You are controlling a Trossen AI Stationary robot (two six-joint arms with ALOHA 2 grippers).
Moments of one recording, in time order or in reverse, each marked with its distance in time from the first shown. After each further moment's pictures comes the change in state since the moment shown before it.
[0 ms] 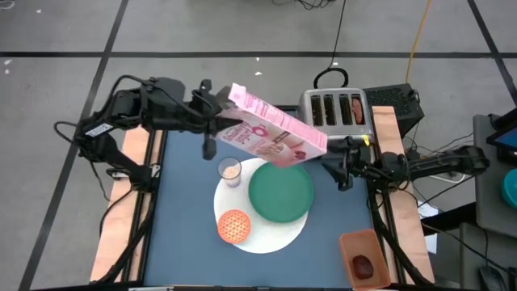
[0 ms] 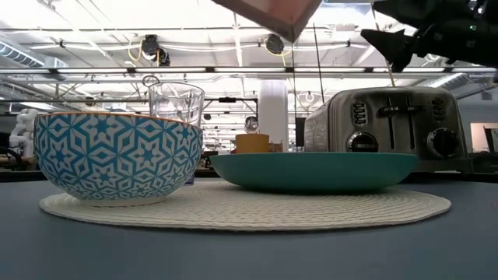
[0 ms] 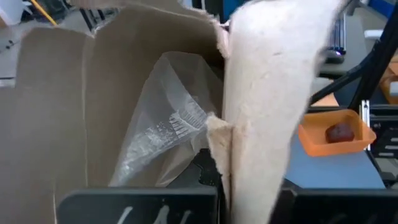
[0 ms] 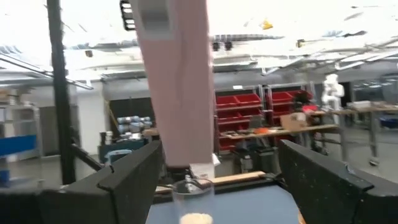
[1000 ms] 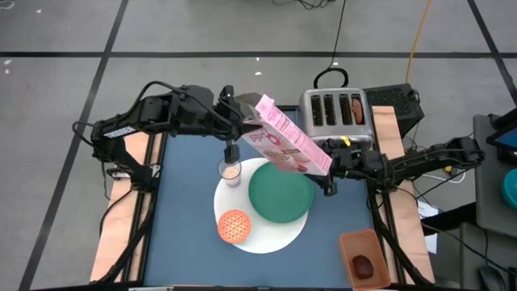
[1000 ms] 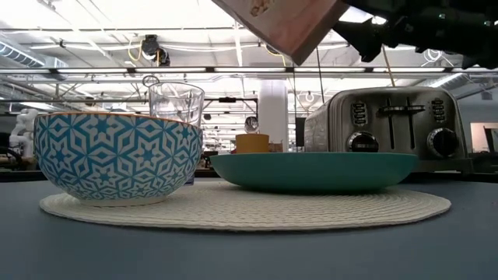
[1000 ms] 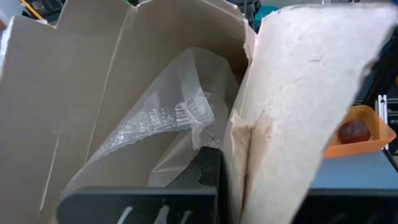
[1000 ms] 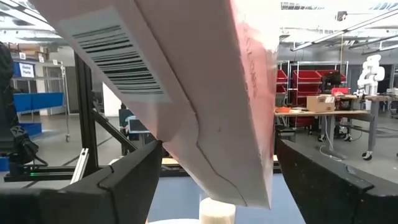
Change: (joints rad) left arm -0.005 0.098 0.000 0.083 -0.004 0.030; right arm 0.001 0.323 0.163 0.012 -0.107 -0.033
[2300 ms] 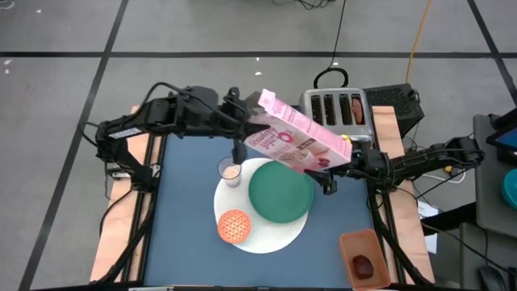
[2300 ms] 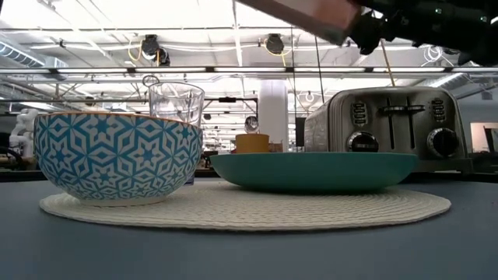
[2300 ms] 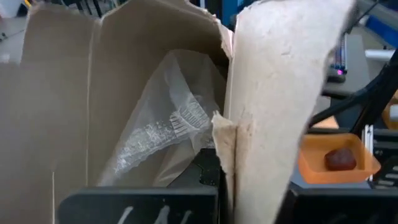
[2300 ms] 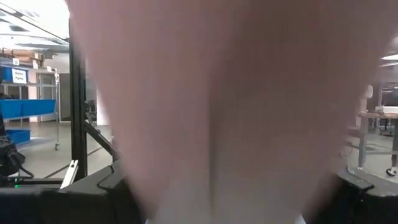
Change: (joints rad) left arm -0.002 0.036 0.001 0.082 0.004 -0.094; right arm 0.000 0.007 0.025 0.044 0.006 -0.048
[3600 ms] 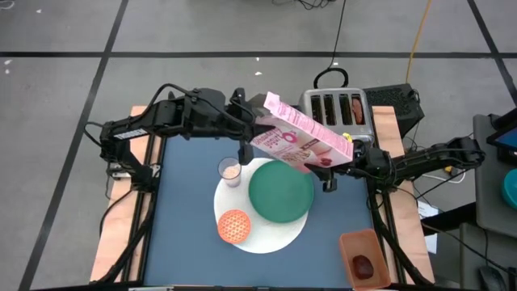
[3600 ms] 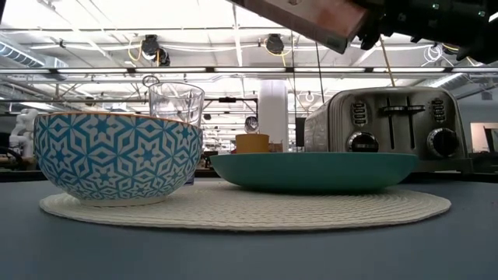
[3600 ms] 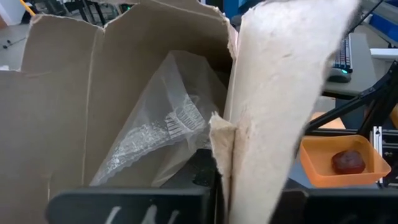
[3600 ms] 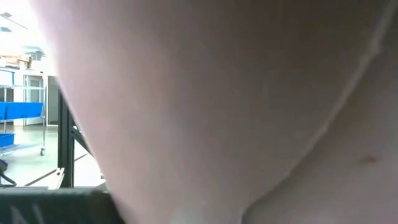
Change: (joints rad) left arm -0.002 0.034 0.000 0.037 -0.002 0.021; right arm 0.000 0.000 0.020 -0.006 0.026 -0.030
